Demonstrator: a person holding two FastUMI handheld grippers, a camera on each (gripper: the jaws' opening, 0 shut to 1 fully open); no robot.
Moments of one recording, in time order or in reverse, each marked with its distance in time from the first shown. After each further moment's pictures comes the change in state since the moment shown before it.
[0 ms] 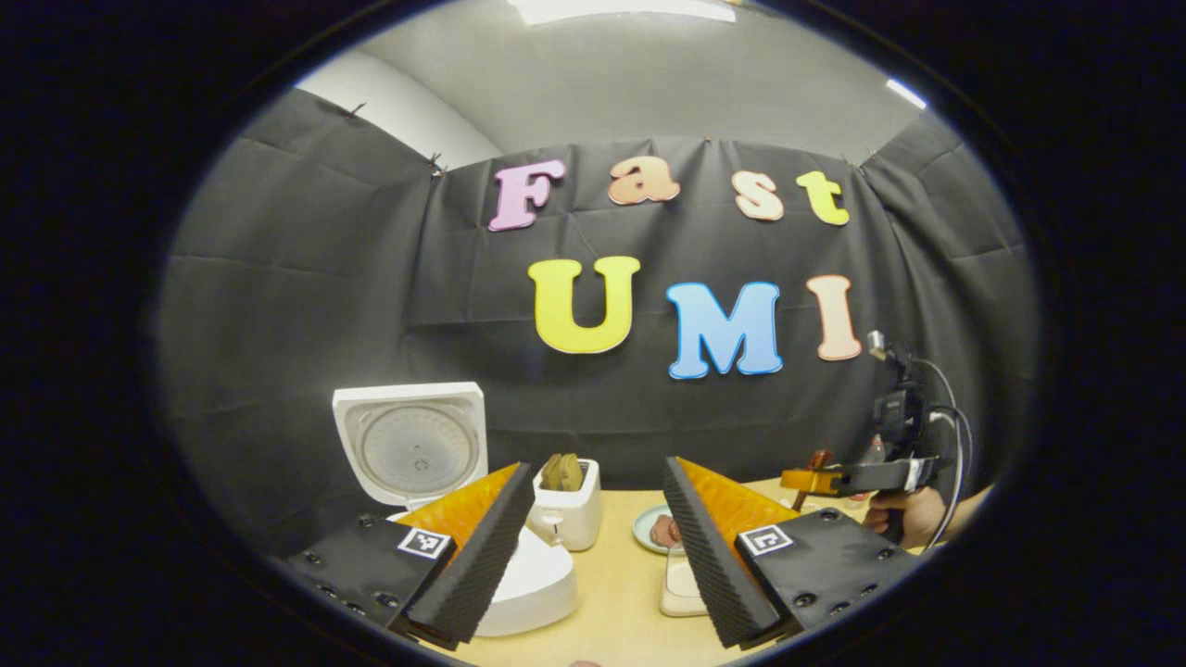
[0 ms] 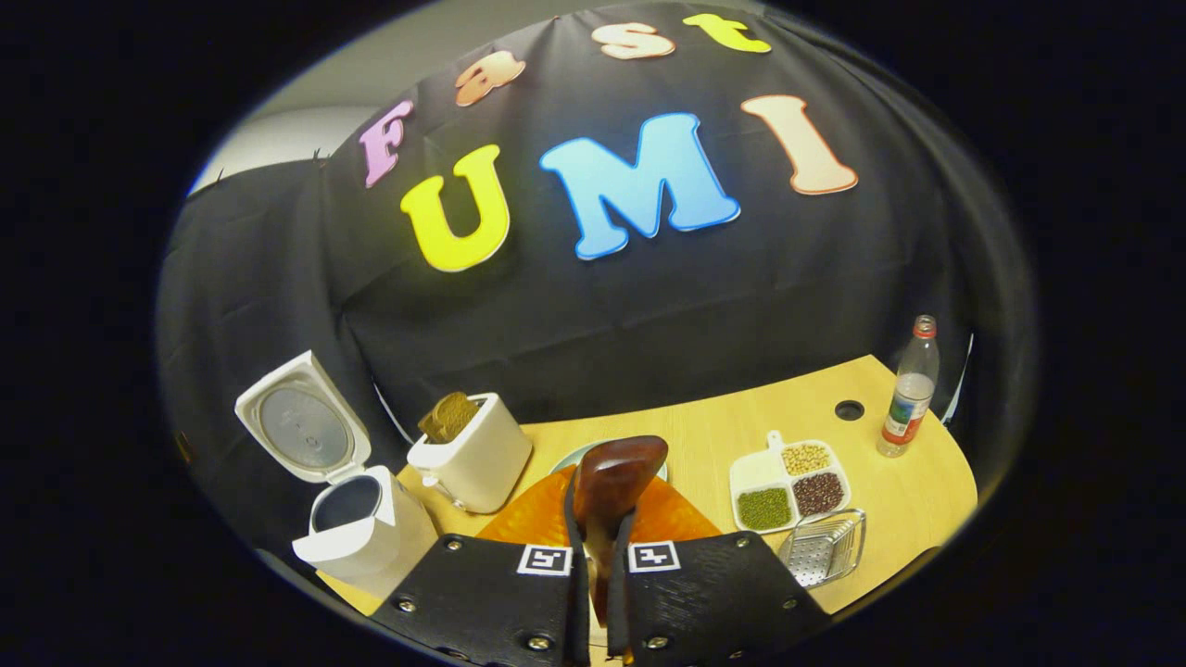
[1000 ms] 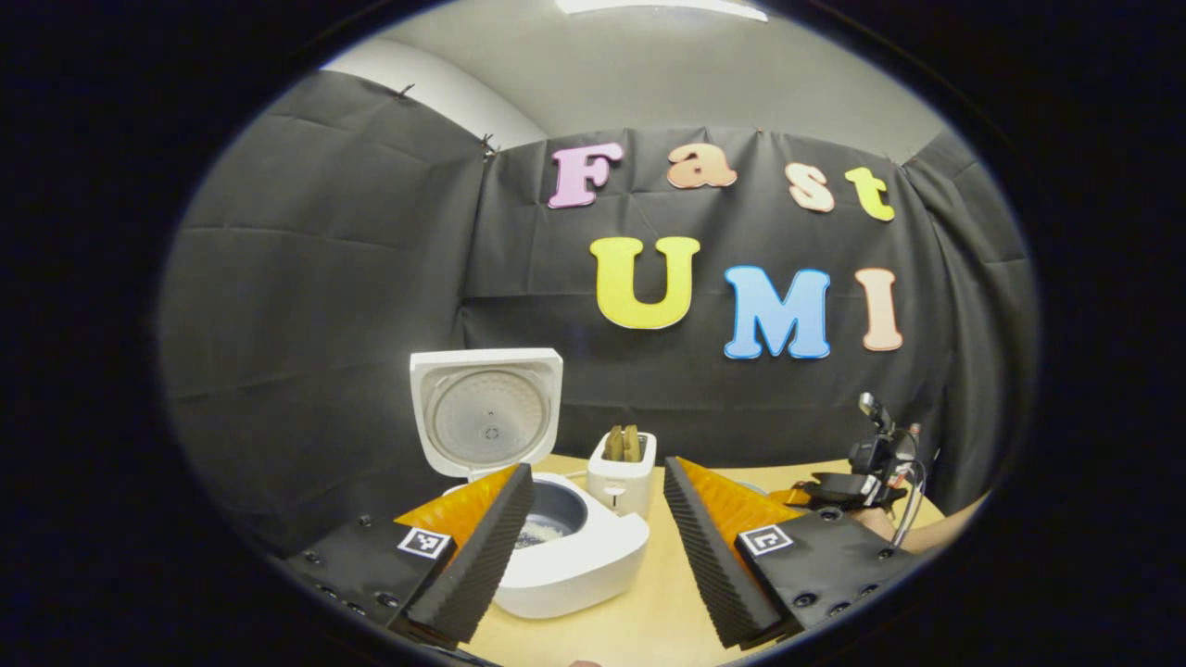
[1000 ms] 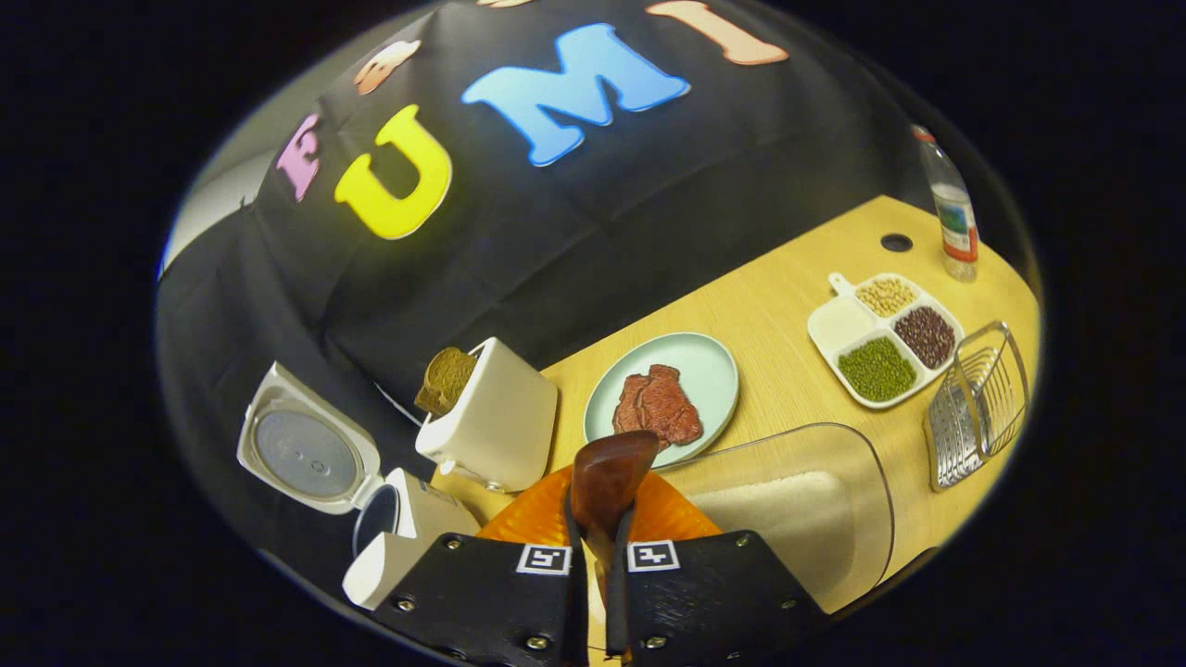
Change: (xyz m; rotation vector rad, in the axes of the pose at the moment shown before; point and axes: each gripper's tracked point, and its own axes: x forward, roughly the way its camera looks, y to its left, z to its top) left arm -0.028 0.081 -0.034 -0.037 0.063 0.106; right arm 0.069 0.031 -0.084 0.423 0.142 0.046
